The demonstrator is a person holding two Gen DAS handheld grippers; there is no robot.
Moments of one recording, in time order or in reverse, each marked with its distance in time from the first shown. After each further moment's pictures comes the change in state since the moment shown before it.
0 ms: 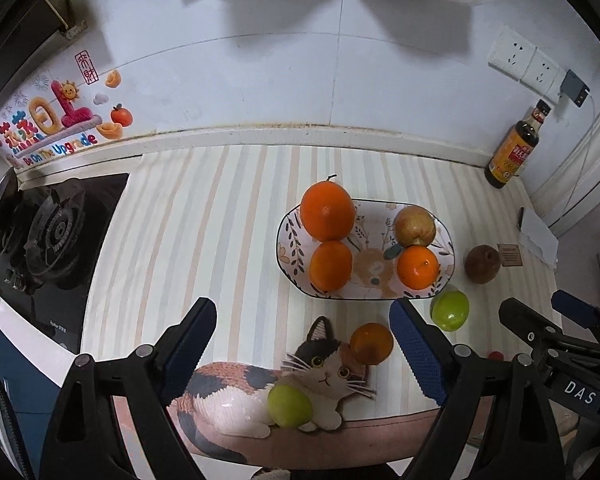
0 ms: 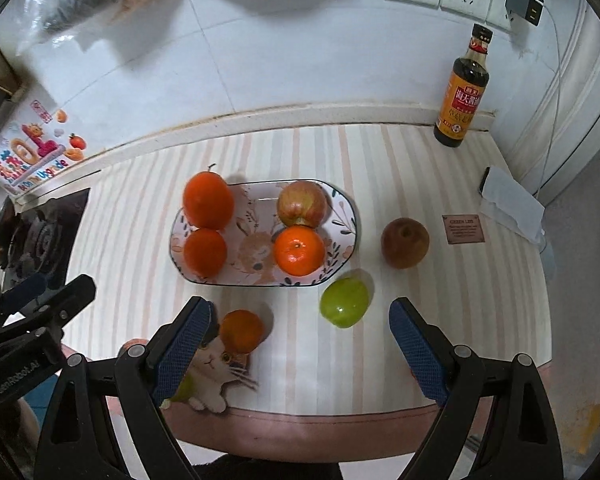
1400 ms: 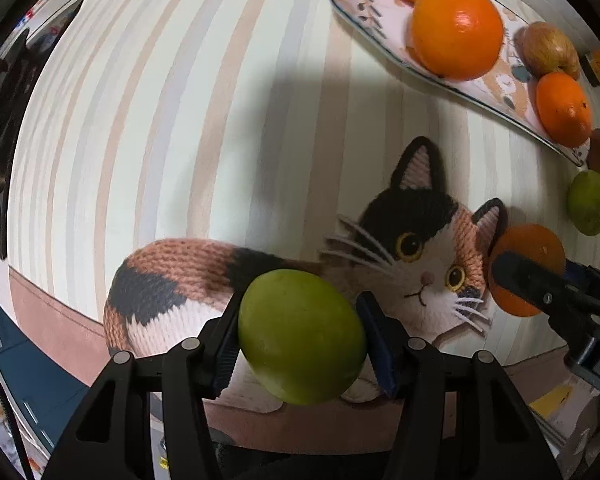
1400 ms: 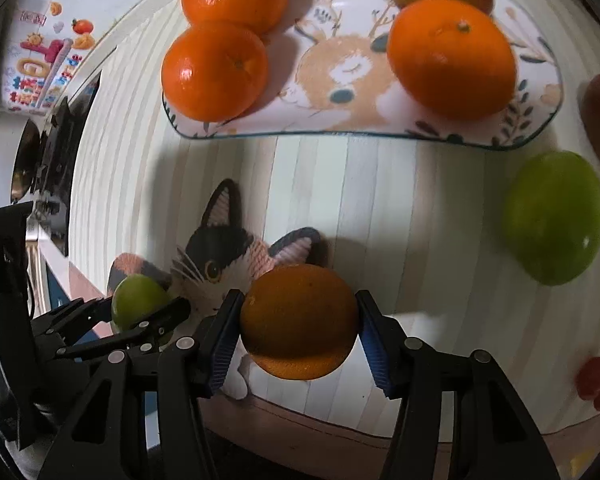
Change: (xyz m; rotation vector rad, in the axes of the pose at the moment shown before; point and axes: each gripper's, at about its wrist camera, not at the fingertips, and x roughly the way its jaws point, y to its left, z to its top) left arm 0.176 0.026 -0.105 -0.083 0.513 0.029; right arm 0.211 0.042 -0.068 -0.064 0.421 0.275
